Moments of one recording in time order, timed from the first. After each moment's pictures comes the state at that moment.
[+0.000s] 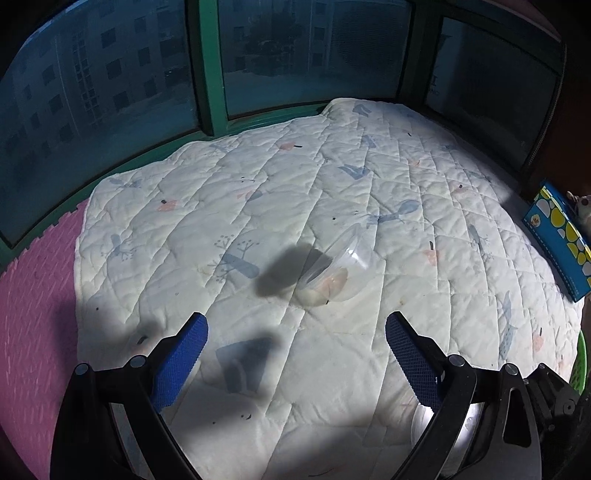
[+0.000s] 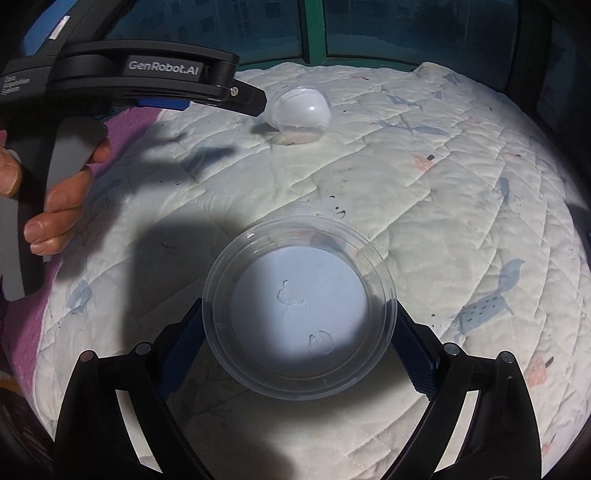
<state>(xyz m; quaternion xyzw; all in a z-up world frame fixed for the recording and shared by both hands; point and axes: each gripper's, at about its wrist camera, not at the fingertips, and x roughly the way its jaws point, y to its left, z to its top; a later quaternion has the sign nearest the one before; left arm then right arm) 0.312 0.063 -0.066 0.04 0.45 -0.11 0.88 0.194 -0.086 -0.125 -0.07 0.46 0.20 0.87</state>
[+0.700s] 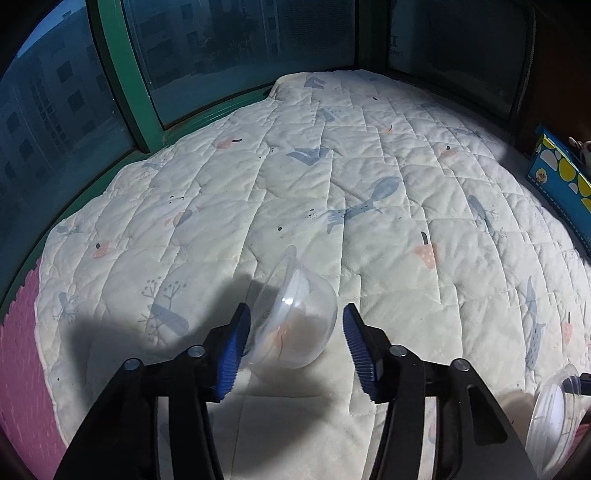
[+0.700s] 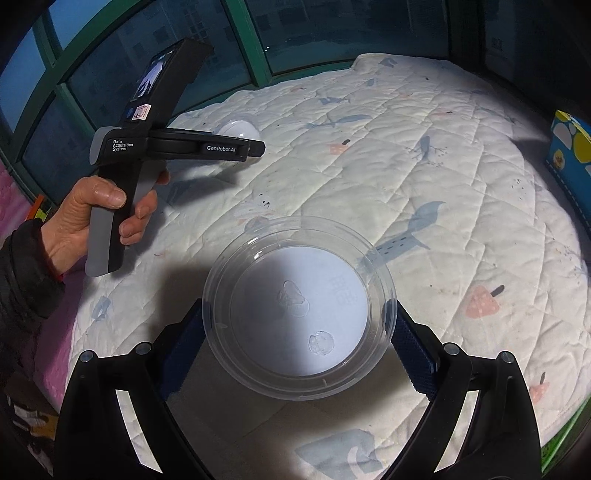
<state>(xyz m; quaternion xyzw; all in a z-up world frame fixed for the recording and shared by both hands) 0.354 0.008 -0.102 0.12 0.46 -0.15 0.86 0.160 -0.161 -0.101 0.03 0.45 0.16 0.88</state>
